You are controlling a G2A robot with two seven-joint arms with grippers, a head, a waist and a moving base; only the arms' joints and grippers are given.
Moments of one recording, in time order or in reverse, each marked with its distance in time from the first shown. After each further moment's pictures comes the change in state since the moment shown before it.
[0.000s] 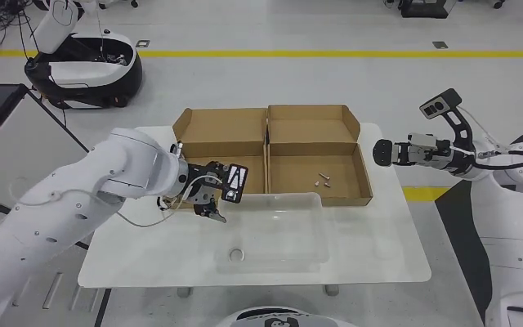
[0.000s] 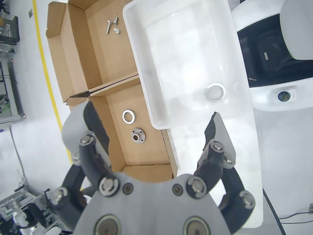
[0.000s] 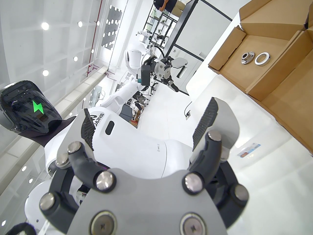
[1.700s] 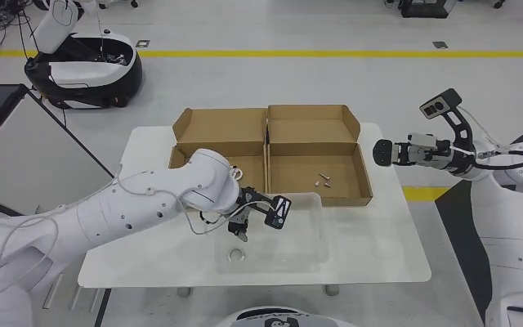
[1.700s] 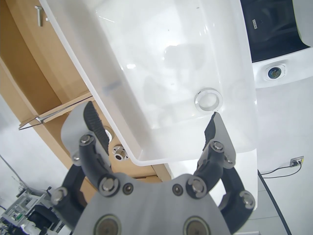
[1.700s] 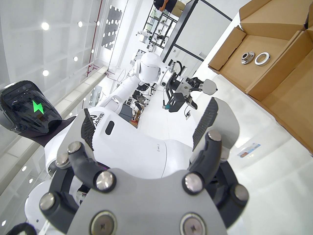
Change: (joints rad) left arm -0.244 -0.261 0.509 0.157 0.012 0.149 -0.150; right arm 0.000 0.000 0.000 0.000 0.000 0.000 0.000
